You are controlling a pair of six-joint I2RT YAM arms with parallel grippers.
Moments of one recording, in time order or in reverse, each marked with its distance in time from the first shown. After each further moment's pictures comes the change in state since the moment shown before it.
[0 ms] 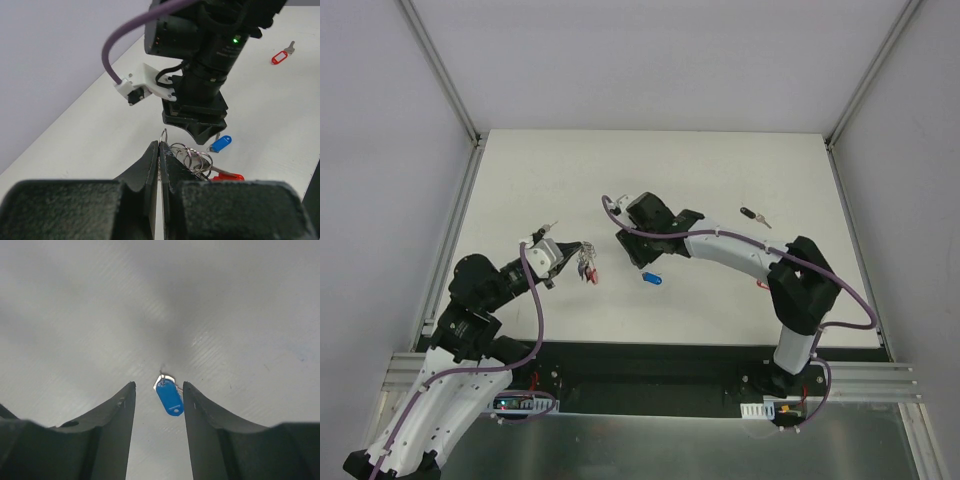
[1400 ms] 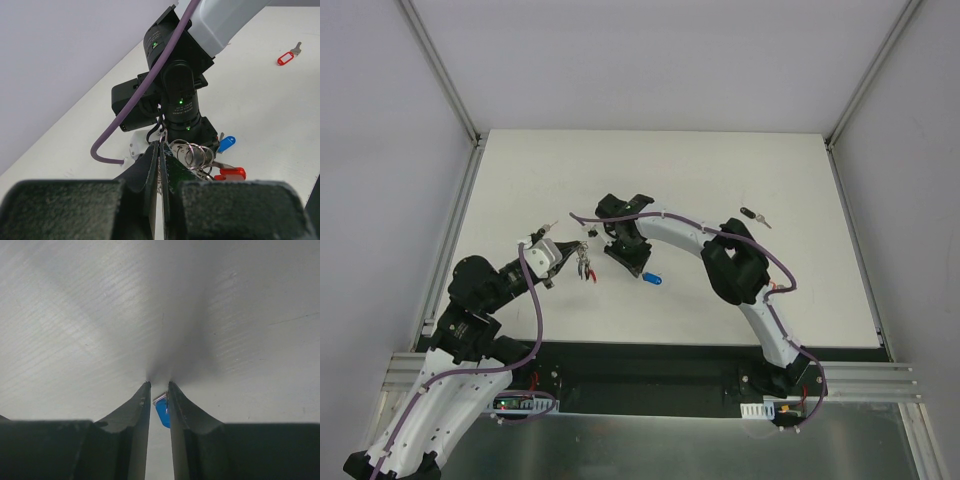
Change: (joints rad) left arm 0.000 -0.018 -0.006 0.003 -0.024 0.000; right arm 0.008 0.490 0.599 -0.587 -0.090 -0.229
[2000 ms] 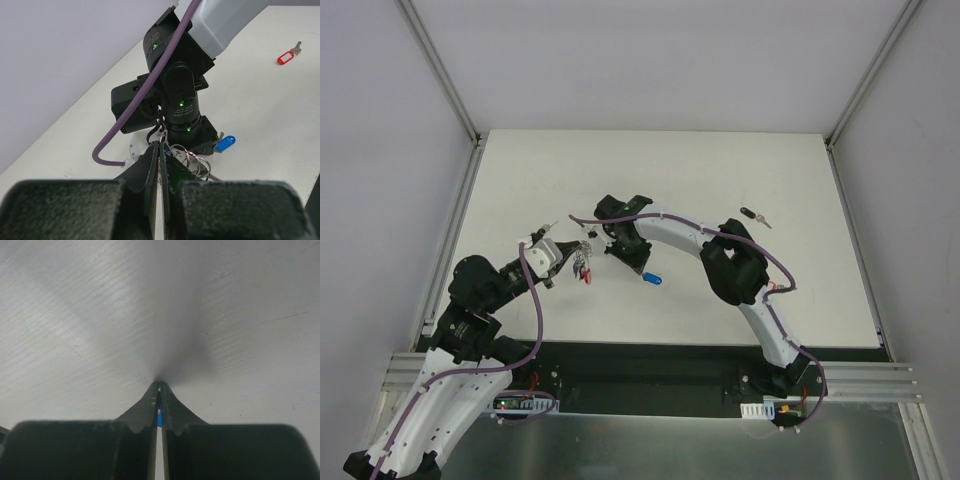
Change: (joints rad) left arm 0.000 0.003 0.000 0.000 0.000 0.000; right arm 0.008 0.006 0.005 -0.006 0.046 -0.017
